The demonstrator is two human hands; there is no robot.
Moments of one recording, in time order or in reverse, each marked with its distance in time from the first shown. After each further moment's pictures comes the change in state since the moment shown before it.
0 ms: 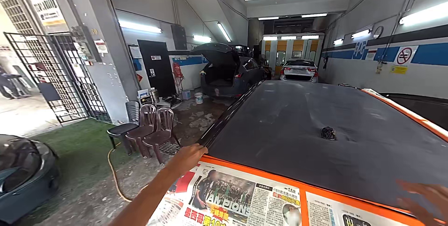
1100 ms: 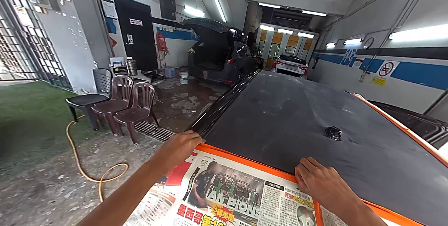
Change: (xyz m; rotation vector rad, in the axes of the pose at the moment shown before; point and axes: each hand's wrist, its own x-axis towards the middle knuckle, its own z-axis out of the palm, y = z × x) left_hand -0.009 -0.022 0.037 -0.071 0.434 0.190; right_hand 0.105 -0.157 0.152 -0.496 0.108 -0.642
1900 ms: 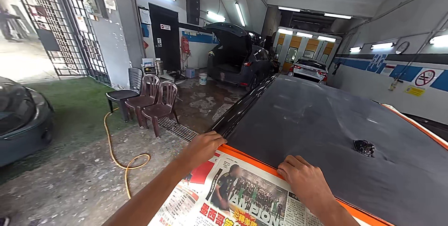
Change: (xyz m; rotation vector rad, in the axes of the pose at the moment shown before) left_hand -0.004 0.000 0.000 -0.022 0.032 -0.019; right_hand 0.082 -0.074 0.010 0.232 0.070 0.075
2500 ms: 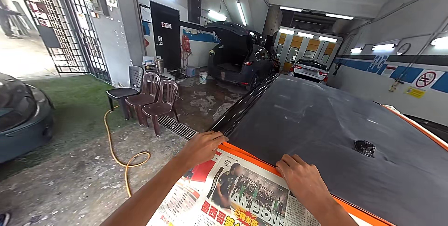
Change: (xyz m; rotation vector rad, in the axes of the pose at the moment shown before) left_hand -0.004 -0.004 0.005 0.007 0.127 0.062; right_hand 0.003 -0.010 0.000 -0.154 0.032 -0.079
